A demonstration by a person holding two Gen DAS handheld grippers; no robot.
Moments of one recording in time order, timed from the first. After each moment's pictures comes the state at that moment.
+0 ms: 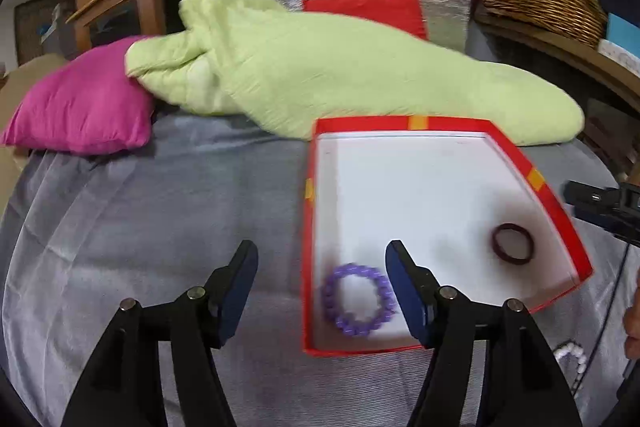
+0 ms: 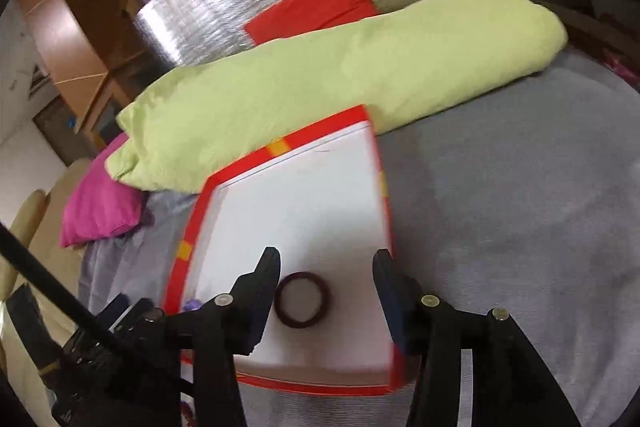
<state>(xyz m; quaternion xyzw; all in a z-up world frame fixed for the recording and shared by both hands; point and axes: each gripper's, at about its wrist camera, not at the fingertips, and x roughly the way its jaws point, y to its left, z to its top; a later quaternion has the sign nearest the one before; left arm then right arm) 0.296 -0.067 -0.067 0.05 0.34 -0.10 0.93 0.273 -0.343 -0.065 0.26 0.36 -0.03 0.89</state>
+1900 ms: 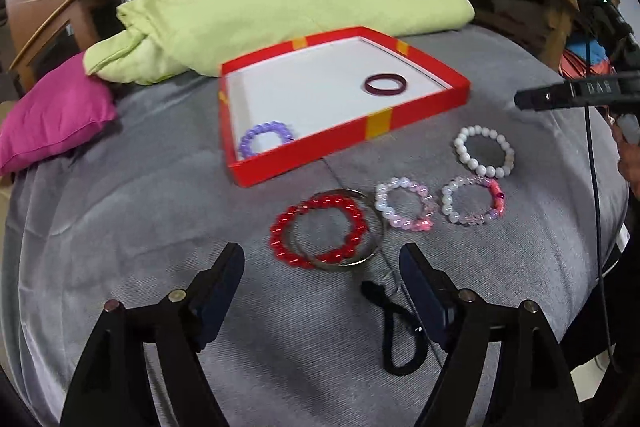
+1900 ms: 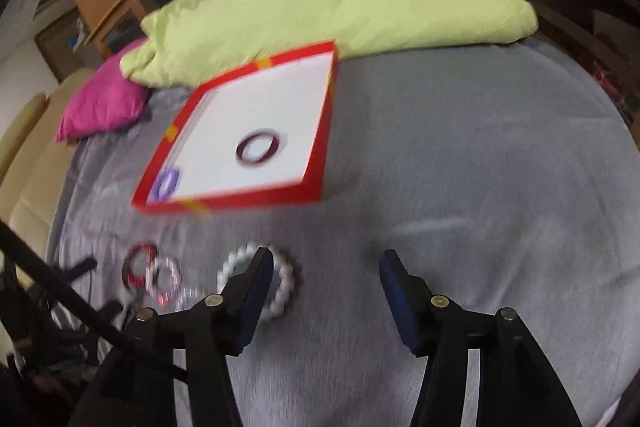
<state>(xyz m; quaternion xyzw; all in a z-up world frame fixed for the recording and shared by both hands) 0.165 -0.052 -0.068 0.18 0.40 -0.24 0.86 0.163 -0.353 -0.073 0.15 0.46 0.03 0.88</state>
